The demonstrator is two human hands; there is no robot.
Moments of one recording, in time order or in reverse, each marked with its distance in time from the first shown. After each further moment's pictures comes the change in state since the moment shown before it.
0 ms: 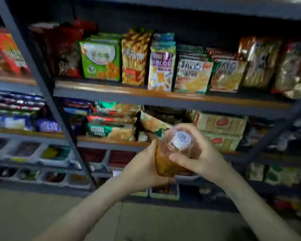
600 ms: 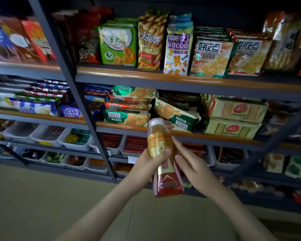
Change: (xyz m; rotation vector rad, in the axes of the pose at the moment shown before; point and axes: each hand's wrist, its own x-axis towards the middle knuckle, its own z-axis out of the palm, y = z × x) left_hand -0.056 0.002 0.008 -0.750 0.068 -0.565; right_hand -0.038 0.052 0.064 -0.065 -0.112 0.154
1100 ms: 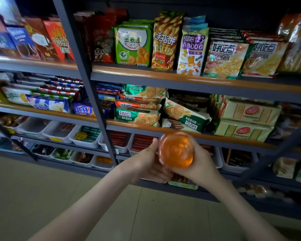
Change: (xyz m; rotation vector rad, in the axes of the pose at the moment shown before) left_hand -0.010 0.022 -0.035 0.071 0.002 -0.347; right_hand 0.019 -0.011 0.023 -0.151 0.206 -0.120
